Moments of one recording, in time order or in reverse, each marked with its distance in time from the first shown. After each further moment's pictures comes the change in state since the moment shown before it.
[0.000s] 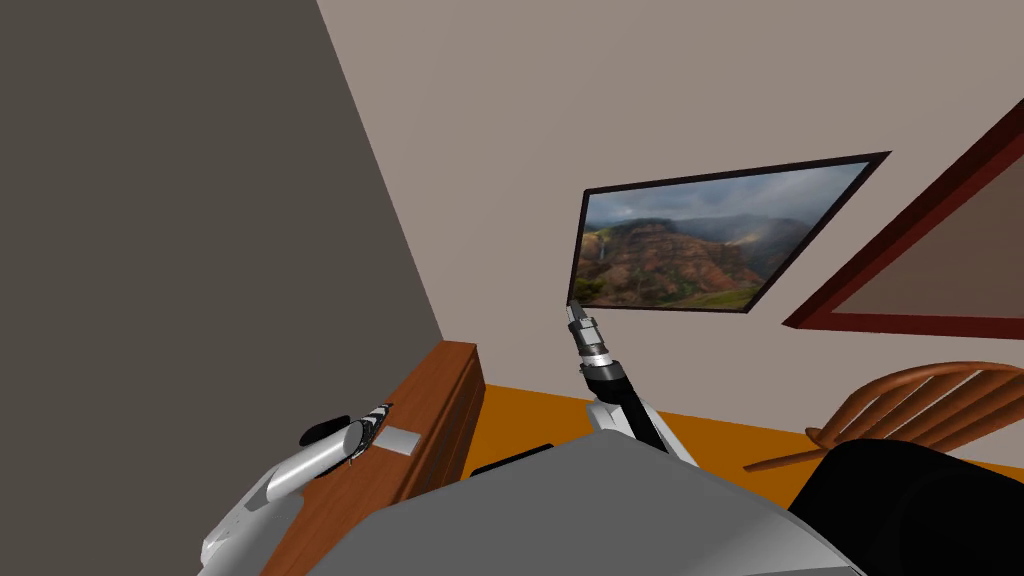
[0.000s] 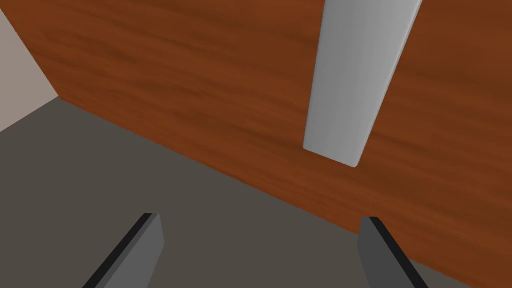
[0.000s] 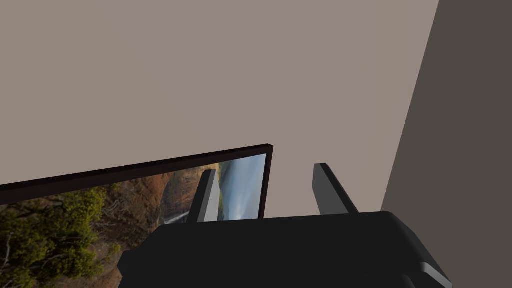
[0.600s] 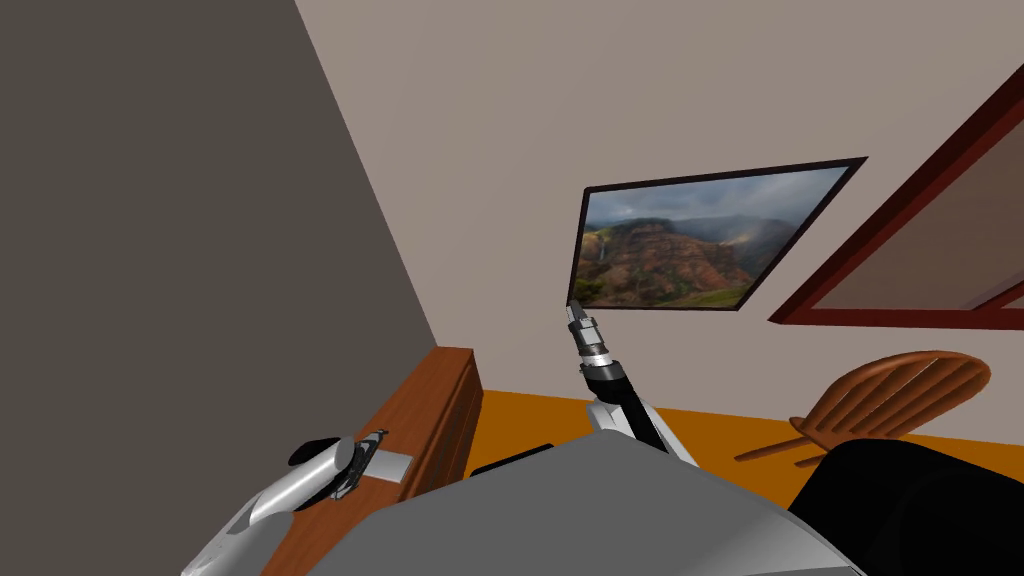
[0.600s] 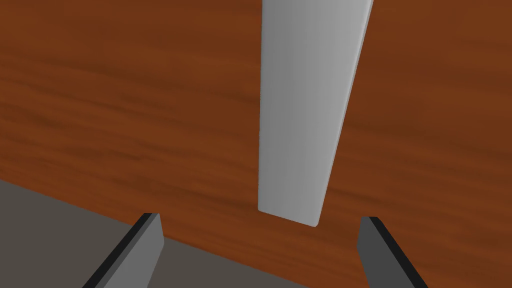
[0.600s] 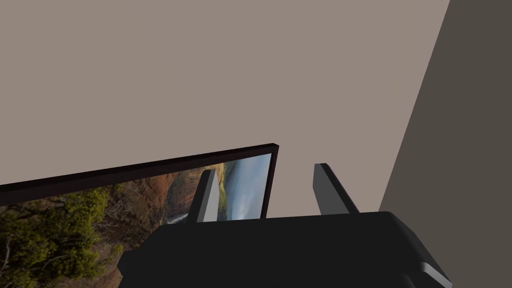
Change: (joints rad) left arm -0.009 0.011 0.000 0.162 0.070 0.091 -0.097; right arm 0.000 0.000 0.000 0.000 0.000 0.000 0.000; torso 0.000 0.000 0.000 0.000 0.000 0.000
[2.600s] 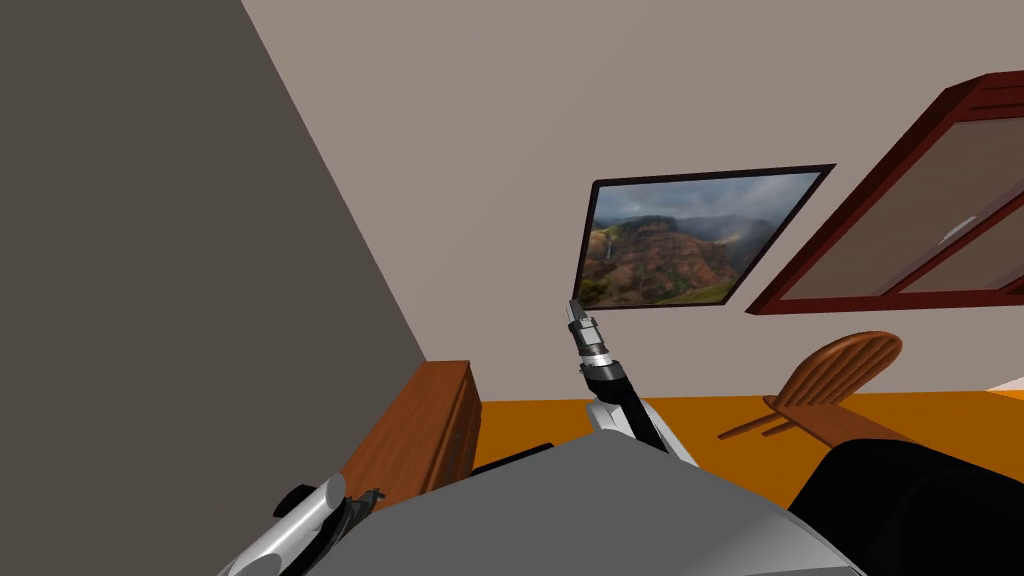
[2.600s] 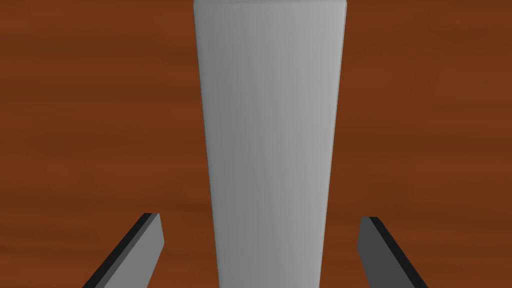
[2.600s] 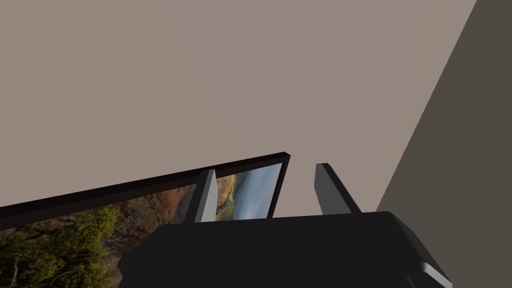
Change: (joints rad) left arm -0.007 -0.025 -0.023 0.290 0.096 0.119 -0.145; right arm 0.000 0.000 0.000 0.000 0.000 0.000 0.000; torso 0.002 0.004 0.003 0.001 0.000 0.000
